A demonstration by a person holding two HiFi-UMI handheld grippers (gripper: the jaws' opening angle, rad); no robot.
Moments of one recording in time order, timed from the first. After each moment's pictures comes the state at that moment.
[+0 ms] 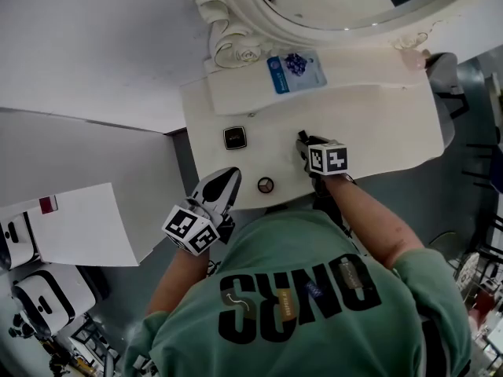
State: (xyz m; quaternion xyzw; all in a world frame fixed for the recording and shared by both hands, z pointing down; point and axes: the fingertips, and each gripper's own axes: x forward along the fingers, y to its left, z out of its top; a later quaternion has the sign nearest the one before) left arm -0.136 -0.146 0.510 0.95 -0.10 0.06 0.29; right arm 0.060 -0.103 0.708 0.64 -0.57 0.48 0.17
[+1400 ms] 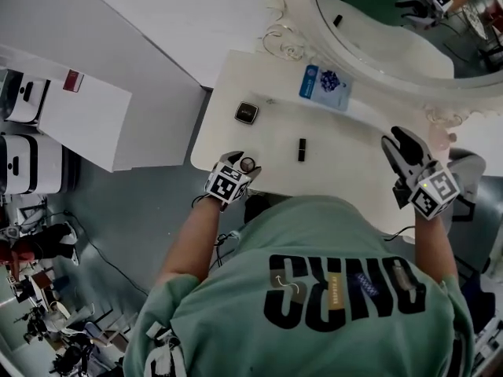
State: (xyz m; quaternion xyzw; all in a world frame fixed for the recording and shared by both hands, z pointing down) left arm -0.095 -0.070 0.693 0.84 -0.27 0.39 0.26; right arm 0.219 -0.108 0.423 0.44 -0.87 0.16 0.10
